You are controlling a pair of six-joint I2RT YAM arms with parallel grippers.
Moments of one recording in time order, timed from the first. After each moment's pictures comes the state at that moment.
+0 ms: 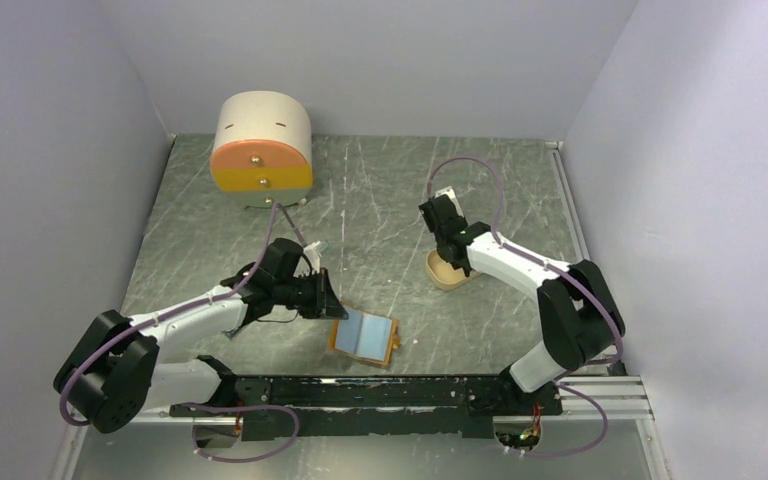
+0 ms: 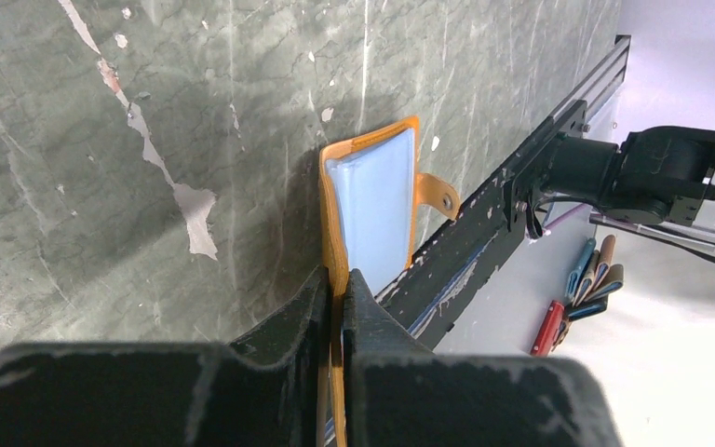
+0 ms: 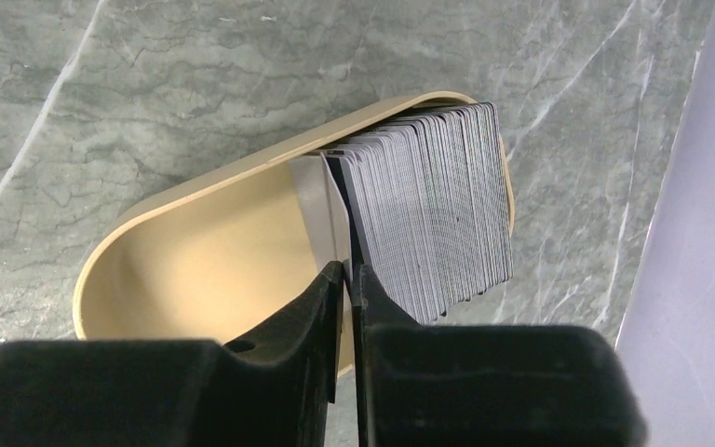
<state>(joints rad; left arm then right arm) -0.61 1.21 0.49 -0.06 0.52 -0.72 0.53 1.55 0.94 -0.42 0.57 0.04</state>
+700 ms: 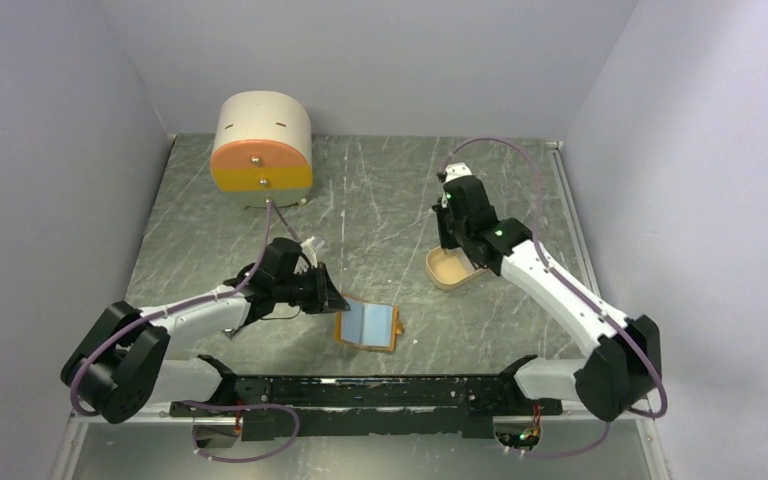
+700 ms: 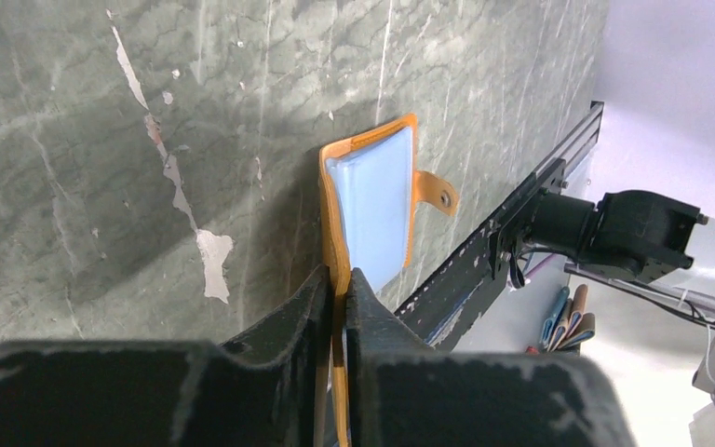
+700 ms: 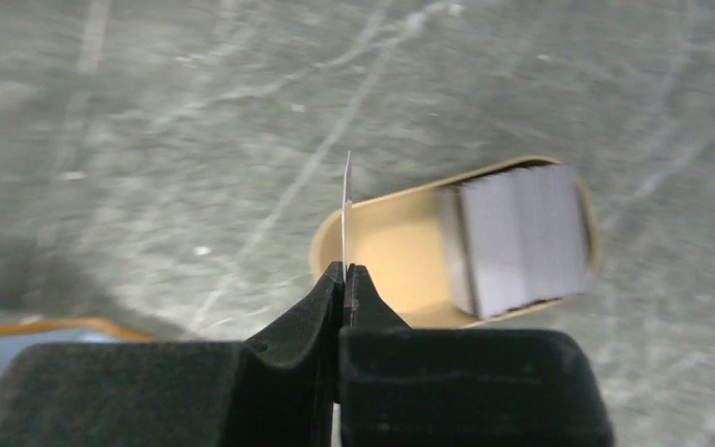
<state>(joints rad) -0.59 1.26 0.46 0.08 0.47 -0.82 0.53 1.31 1.05 -0.53 0.29 0.12</state>
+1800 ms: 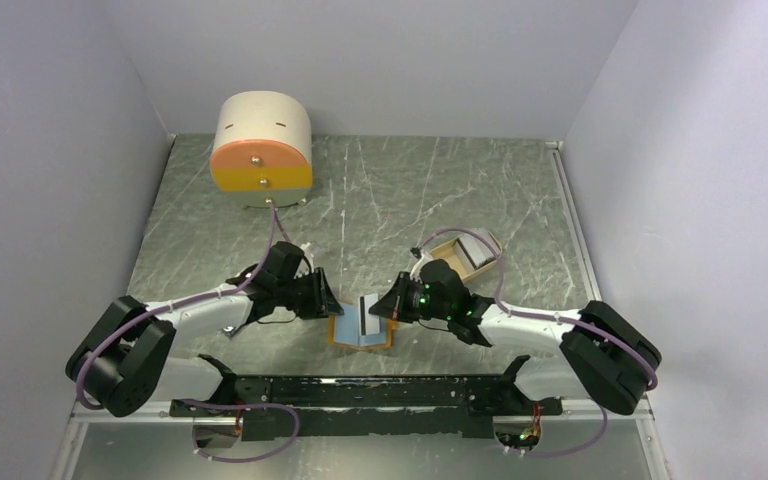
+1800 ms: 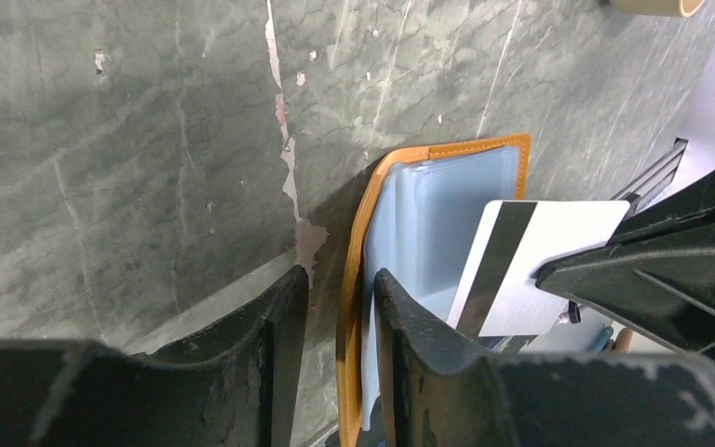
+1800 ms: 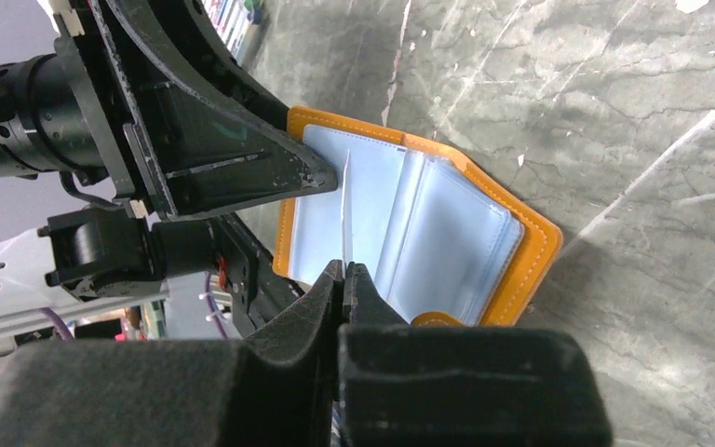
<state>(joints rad) -0.58 1.30 0.46 -0.01 0.36 -0.80 0.84 1.27 0.39 0.36 -0.23 0.97</state>
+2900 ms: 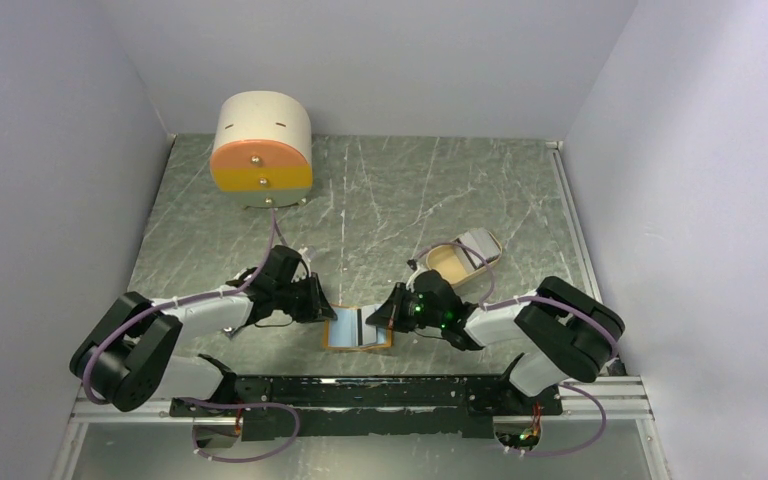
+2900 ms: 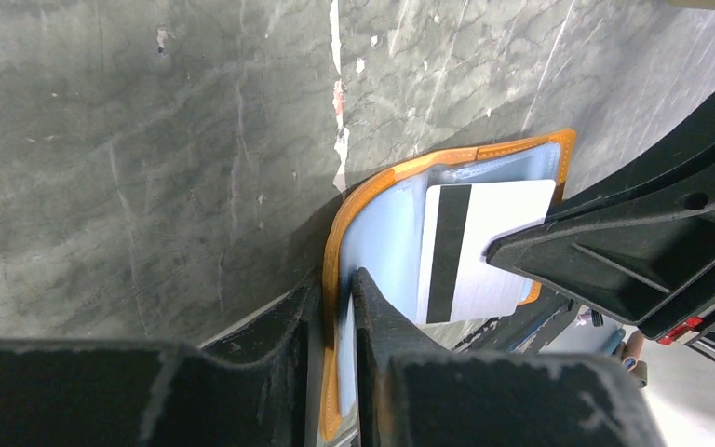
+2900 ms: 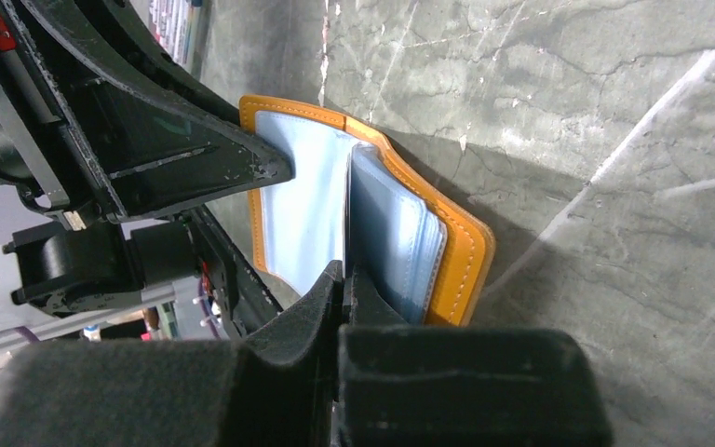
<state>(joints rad) -0.57 1.33 0.42 0.01 0.37 -0.77 0.86 1.51 0.32 0.64 -0.24 1.07</state>
